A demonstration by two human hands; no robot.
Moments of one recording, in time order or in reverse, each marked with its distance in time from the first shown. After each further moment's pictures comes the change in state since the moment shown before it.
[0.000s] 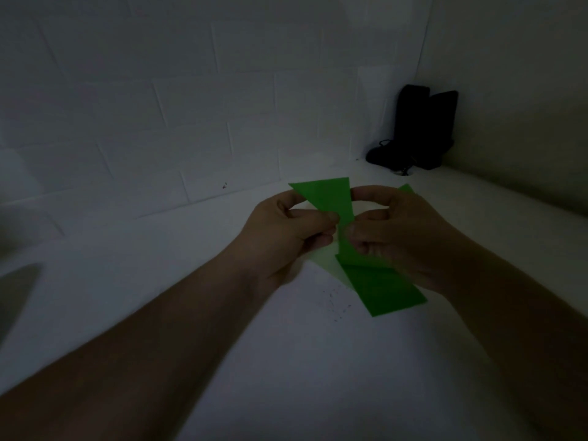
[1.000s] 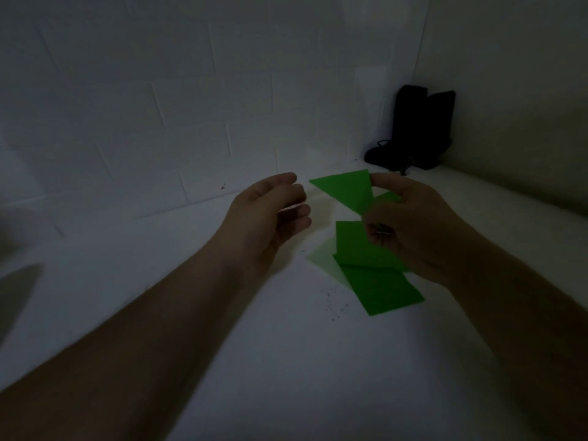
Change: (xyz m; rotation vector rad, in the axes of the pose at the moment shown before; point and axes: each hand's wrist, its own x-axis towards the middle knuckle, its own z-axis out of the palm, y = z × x) left_hand 0.009 0.010 -0.017 -0.120 0.162 0.041; right_hand 0.010 0.001 -0.014 0.095 0.066 -0.073
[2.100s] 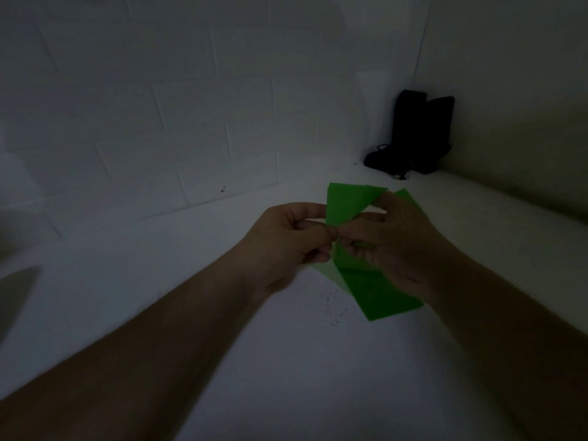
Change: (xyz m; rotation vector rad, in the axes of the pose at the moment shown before) left_hand -0.007 -0.018 0.008 0.347 -0.248 -0.039; right_hand -0.012 0.005 0.025 0.091 -0.001 0.057
